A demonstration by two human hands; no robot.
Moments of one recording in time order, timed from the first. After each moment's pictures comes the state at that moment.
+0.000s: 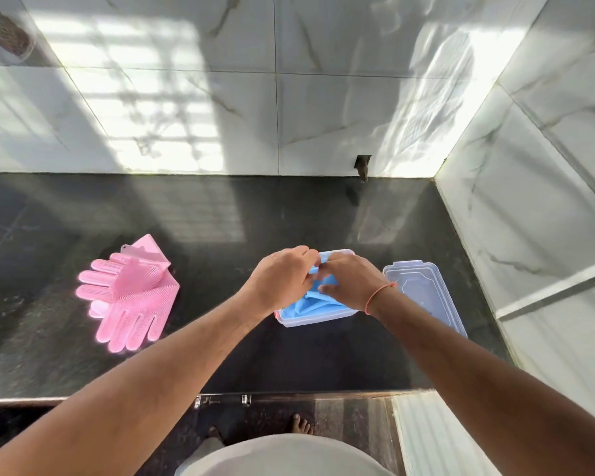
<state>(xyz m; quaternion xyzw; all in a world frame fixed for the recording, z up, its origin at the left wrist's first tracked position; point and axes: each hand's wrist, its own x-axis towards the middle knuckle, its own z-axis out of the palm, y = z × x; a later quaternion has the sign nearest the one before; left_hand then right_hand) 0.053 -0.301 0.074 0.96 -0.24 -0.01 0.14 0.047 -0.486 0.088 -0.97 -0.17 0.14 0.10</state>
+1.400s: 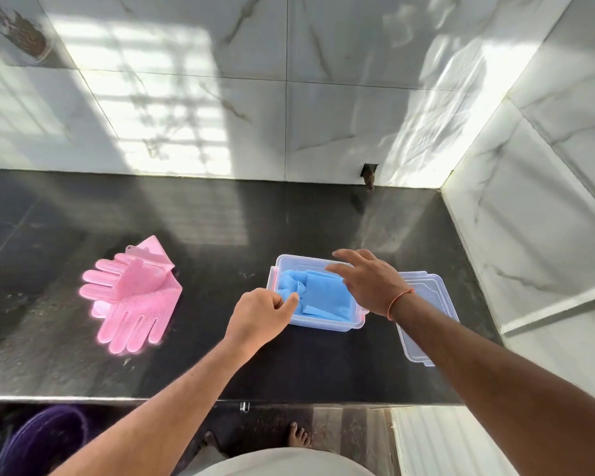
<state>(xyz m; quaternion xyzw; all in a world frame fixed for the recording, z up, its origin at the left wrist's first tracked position) 0.004 -0.270 0.033 0.94 0.08 -0.10 0.33 0.068 -0.527 0.057 -0.96 -0.27 0.01 0.00</state>
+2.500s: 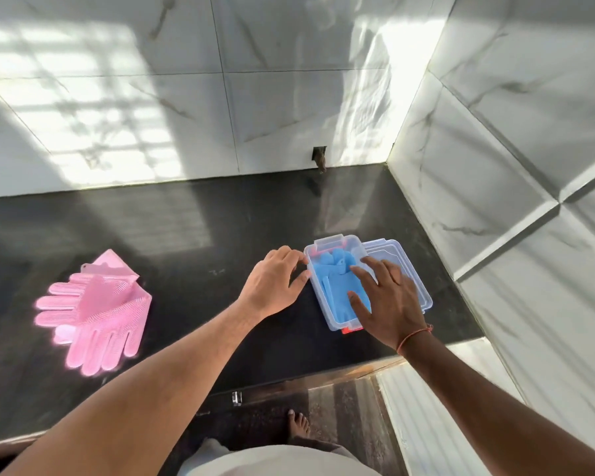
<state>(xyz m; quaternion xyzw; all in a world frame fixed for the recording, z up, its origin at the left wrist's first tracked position) 0.041 -0.319 0.022 0.92 -0.26 -0.01 0.28 -0.067 -0.568 0.049 -1.00 -0.01 -0.09 0.04</state>
